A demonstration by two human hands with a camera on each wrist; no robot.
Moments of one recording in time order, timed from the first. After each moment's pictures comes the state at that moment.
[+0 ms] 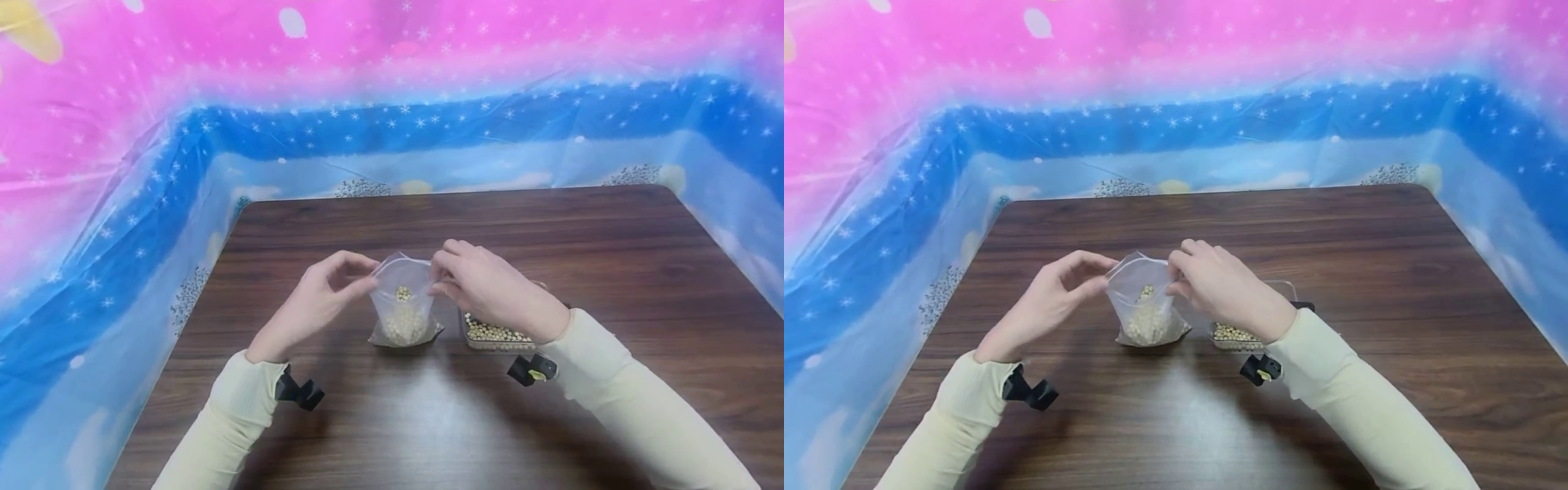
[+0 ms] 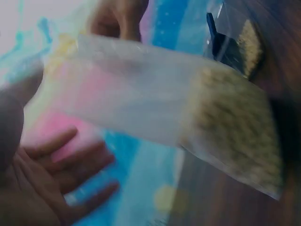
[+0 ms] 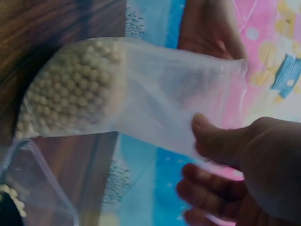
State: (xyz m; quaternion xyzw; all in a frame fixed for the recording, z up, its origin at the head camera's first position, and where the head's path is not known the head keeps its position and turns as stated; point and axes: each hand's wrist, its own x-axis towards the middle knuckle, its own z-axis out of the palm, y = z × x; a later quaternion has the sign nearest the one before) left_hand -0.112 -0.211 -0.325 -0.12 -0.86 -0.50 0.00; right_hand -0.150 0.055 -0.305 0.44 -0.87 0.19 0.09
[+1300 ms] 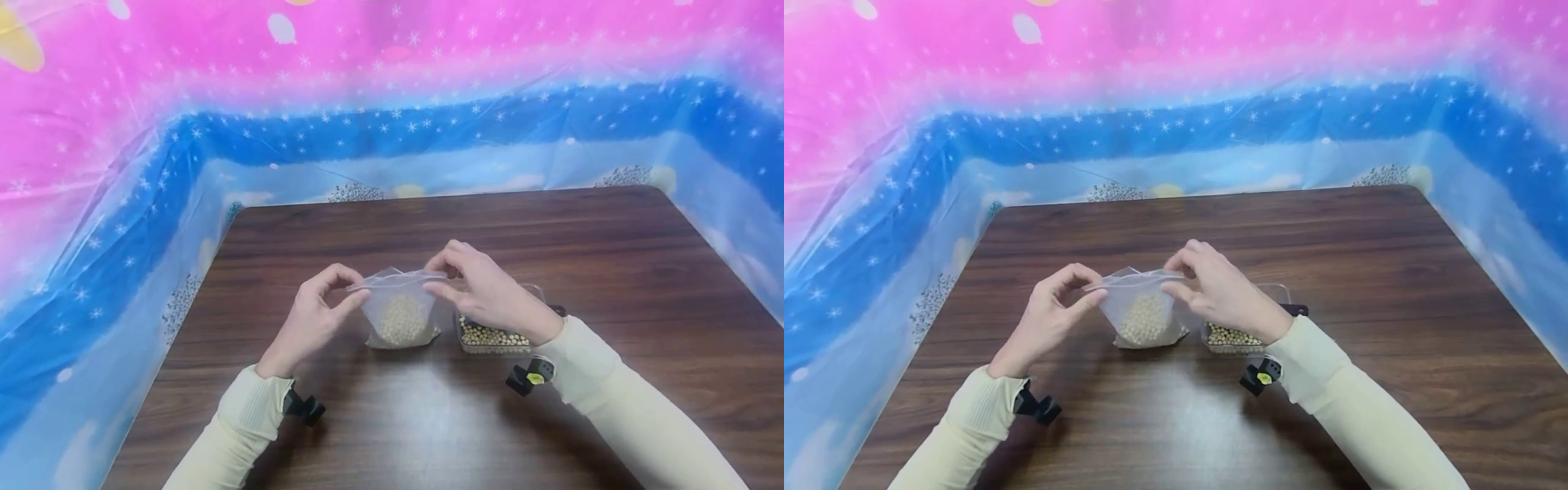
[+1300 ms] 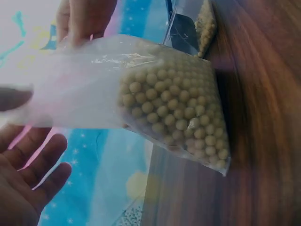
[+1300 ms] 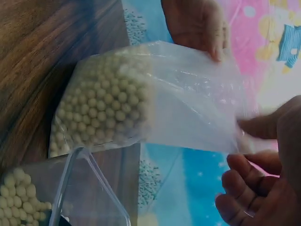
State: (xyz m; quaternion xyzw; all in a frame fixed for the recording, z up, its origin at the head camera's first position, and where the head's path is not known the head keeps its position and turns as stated) left_hand -0.113 -0.205 -0.352 -0.17 -0.82 -0.54 0.10; right_hand -0.161 0.065 -0.328 0.38 -0.84 0.38 0.04
